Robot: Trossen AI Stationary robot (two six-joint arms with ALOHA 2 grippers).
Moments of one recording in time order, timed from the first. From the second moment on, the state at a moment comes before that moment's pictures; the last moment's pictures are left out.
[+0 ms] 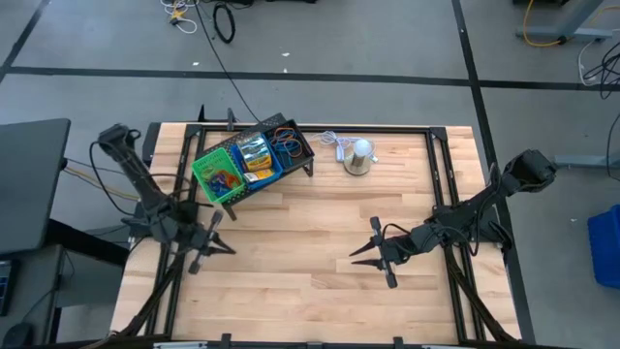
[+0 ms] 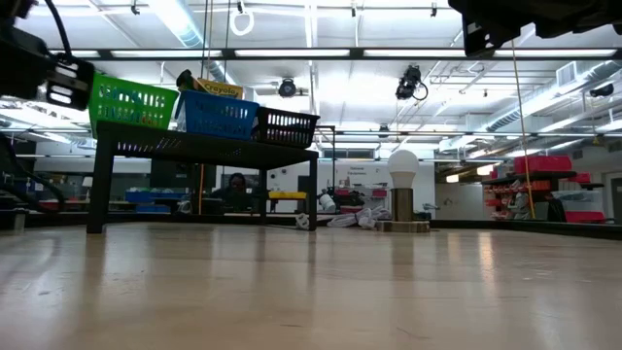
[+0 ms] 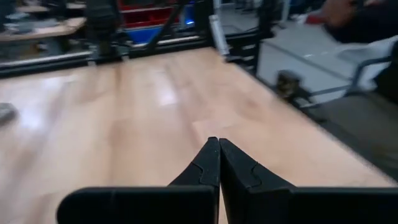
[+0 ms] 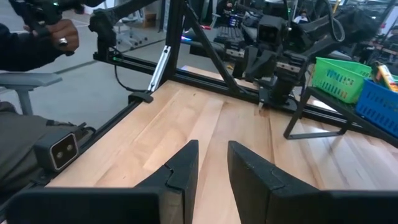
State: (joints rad) left arm -0.94 0.53 0.06 0.22 -0.64 -0.09; right arm 0.54 1.26 0.46 0.64 0.29 -0.13
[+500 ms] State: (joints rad) left arm -0.63 0.62 0.06 0.29 -0.44 0.01; right arm 0.51 1.26 0.46 0.64 0.31 -0.11
